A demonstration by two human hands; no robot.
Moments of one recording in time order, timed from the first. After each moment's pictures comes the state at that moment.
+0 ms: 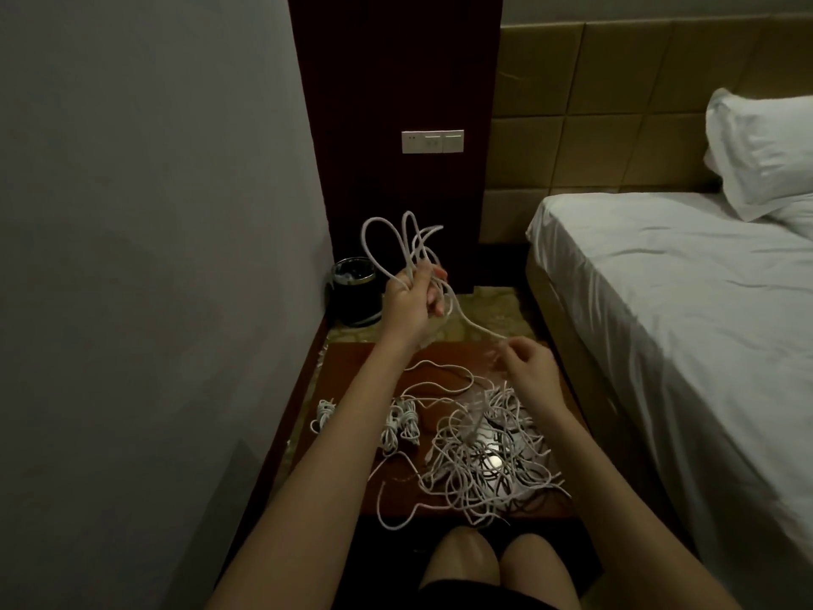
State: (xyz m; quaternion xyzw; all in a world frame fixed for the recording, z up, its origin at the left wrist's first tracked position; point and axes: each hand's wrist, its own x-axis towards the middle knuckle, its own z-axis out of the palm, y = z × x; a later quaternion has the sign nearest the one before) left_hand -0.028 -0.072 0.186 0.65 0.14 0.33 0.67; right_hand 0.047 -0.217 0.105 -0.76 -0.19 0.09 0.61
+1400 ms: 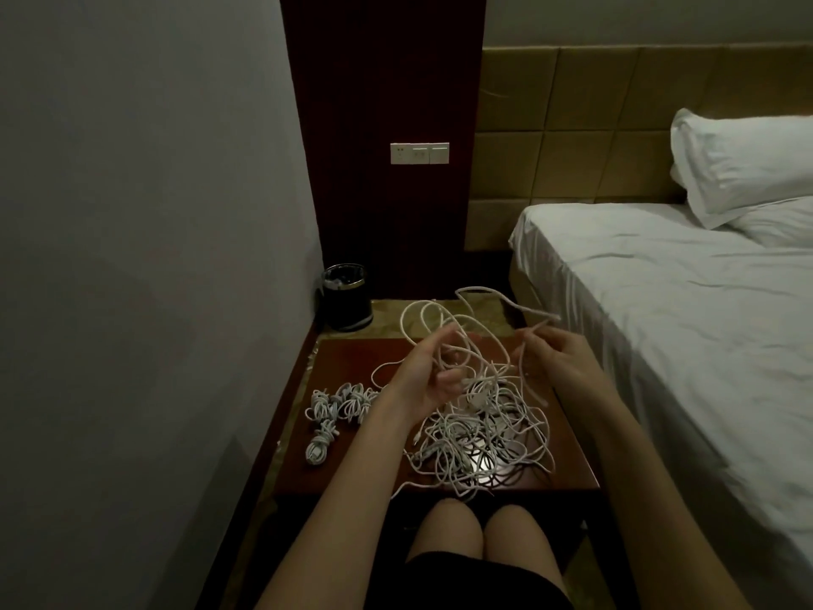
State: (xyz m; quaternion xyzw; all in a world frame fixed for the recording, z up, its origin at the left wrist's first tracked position) left_hand -0.092 -0.138 0.154 0.46 0.14 0.04 0.88; right_hand -0.013 -0.300 0.171 -0.74 -0.21 0.15 0.62
